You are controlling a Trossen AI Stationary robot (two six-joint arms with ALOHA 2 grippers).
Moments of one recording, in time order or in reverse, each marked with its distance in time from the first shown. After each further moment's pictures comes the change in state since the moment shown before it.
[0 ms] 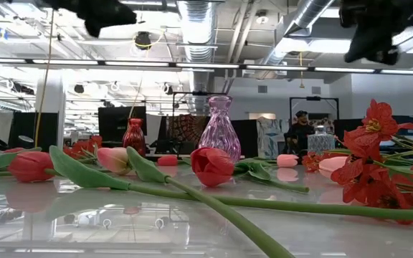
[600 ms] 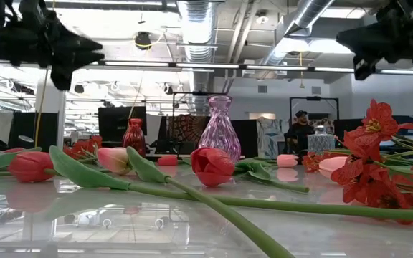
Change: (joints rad) left arm 0.000 -0.608 -0.552 0.197 0.059 -0.369; right arm -0.001 -0.634 -0.736 1.066 -0.067 -0.574
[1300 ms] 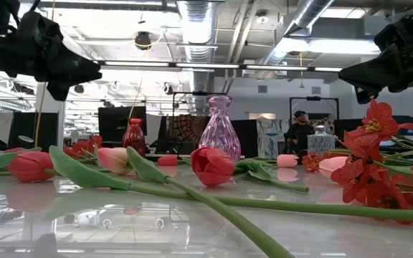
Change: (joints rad) left arm 0.000 -0.042 -0.045 -0.148 0.005 0.012; right arm 0.010 -0.083 -0.145 -0.080 0.000 -0.079
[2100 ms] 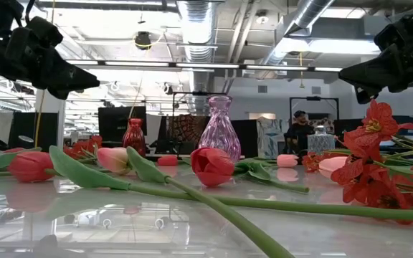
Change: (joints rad) left arm 0.000 0.000 0.003 -0.090 0.046 0.266; right arm 0.000 0.000 0.000 -0.002 0.000 0.001
